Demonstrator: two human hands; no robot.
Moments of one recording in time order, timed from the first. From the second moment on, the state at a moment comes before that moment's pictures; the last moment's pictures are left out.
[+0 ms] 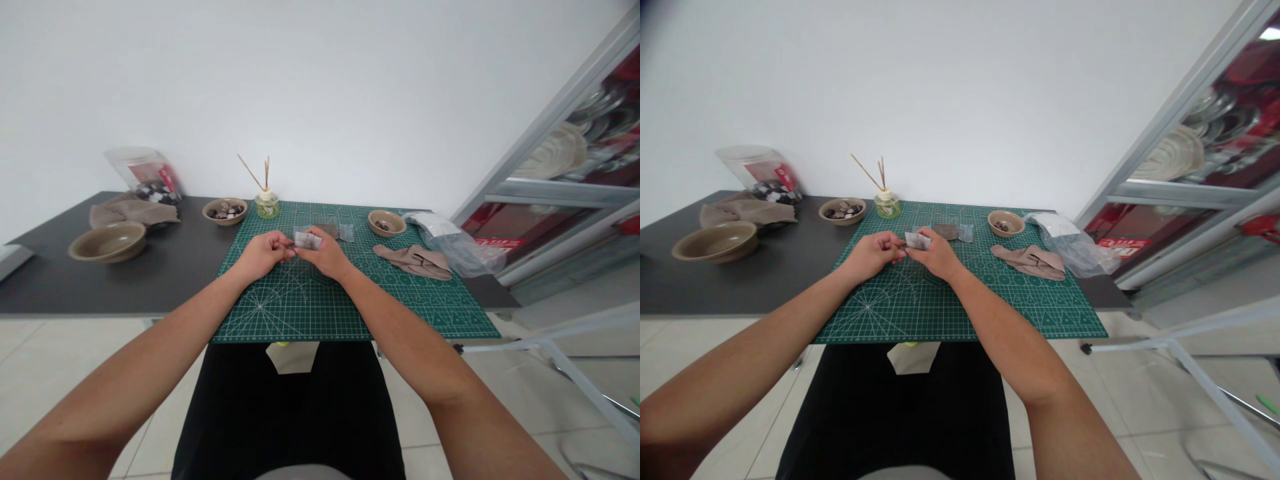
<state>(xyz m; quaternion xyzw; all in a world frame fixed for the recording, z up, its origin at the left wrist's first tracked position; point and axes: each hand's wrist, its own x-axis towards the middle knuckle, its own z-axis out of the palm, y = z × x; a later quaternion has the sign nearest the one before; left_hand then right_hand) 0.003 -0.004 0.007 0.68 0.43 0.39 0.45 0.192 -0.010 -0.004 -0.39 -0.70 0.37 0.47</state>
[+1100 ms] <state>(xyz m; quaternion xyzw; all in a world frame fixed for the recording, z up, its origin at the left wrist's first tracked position) 0.002 -0.005 0.009 0.70 0.44 0.39 0.41 0.192 -0.007 -0.005 -0.41 -0.68 0.36 0.48</state>
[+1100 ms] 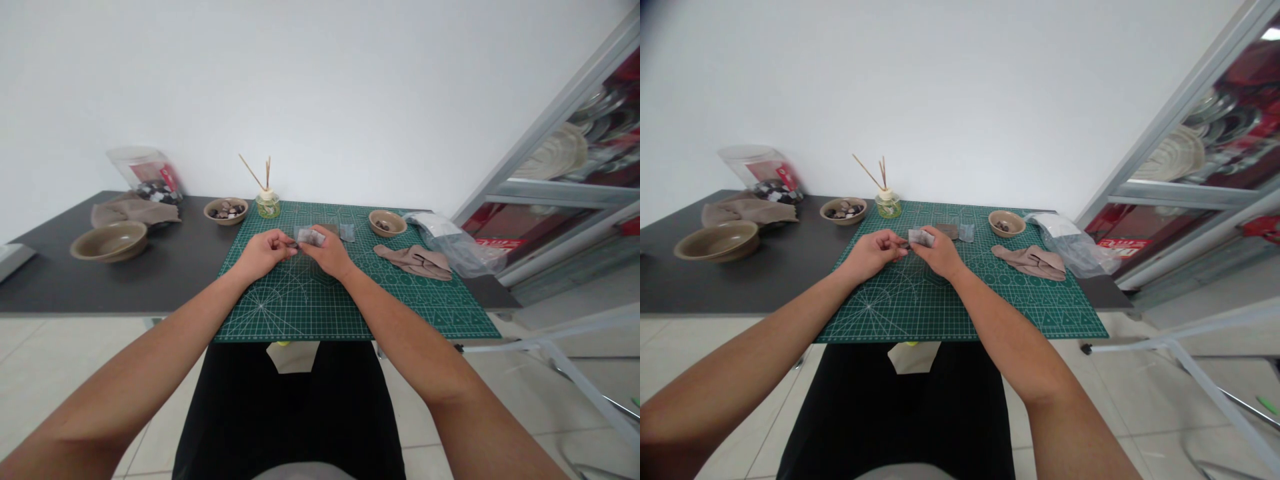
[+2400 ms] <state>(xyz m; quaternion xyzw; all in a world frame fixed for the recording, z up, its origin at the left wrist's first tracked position) 0.002 0.005 0.001 0.64 0.42 0.50 0.40 0.190 -0.009 -0.008 -0.43 -0.80 0.25 0.34</state>
